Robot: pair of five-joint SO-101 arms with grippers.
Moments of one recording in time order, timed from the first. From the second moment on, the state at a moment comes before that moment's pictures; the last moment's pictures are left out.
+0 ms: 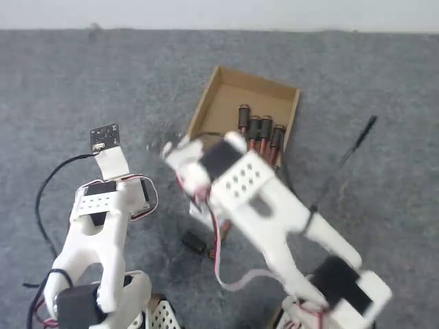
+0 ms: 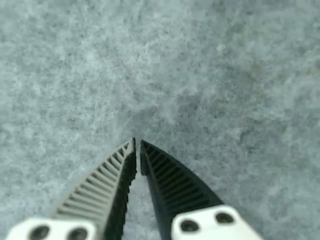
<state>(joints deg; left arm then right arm) -15.4 -21.5 64.6 43.7 12.4 -49.3 -7.9 7.4 96.0 9.9</state>
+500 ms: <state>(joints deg) -15.4 -21.5 64.6 43.7 12.4 -56.3 -24.7 42.7 63.6 10.1</state>
